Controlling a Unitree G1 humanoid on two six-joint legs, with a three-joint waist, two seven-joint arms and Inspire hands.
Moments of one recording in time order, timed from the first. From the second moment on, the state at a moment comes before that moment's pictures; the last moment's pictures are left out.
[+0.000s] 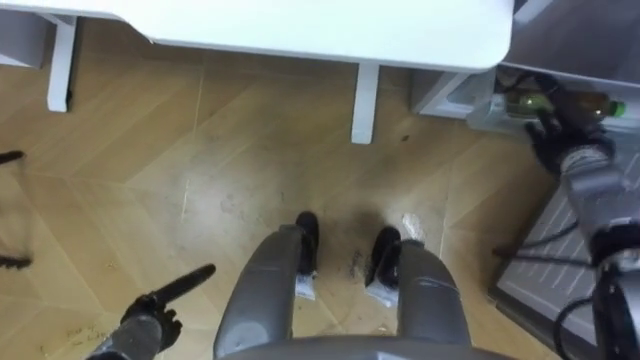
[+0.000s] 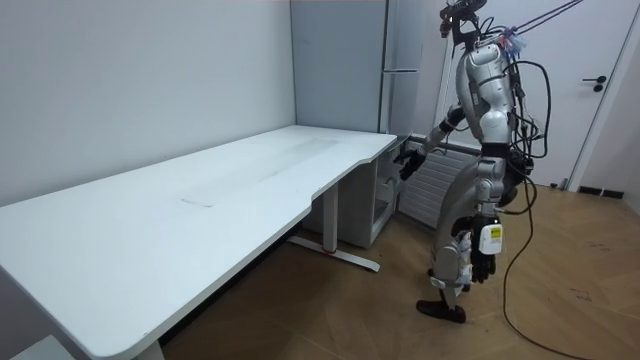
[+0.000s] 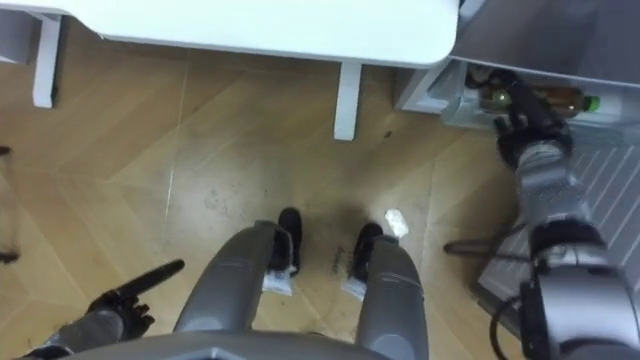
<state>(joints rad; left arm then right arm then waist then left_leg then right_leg) 0.00 0.31 -0.21 1.21 -1.08 0.03 0.05 -0.29 -0.47 0.01 0.99 1.36 0.00 -0.08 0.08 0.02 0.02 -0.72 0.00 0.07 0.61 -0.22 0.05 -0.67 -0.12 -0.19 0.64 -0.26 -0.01</state>
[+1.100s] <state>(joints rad) 0.02 0.29 -0.16 1.20 -1.10 0.02 0.04 -0.25 -0.38 -0.06 1.12 1.39 0.01 -0.12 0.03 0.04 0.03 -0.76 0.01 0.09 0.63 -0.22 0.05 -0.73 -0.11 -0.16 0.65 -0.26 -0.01</state>
